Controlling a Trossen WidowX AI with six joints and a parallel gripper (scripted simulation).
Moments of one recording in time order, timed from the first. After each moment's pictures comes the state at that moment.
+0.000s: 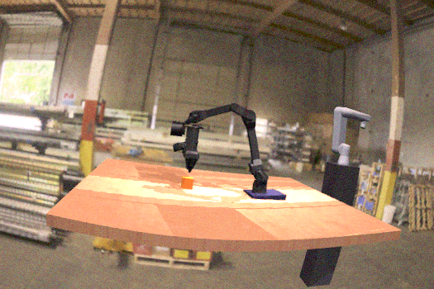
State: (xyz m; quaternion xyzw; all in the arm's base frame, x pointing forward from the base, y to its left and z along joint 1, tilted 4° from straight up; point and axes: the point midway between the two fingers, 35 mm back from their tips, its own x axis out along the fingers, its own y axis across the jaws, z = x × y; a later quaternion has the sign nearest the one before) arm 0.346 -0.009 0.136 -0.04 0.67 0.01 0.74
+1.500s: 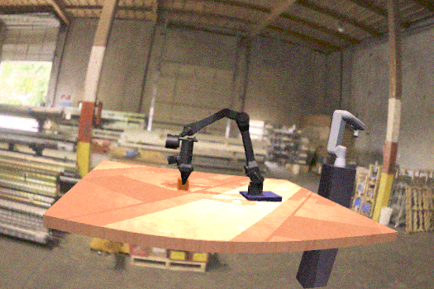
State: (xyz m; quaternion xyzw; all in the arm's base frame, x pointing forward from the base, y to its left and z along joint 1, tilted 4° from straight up) arm 0.352 -0.011 0.084 -0.04 0.67 0.01 0.74
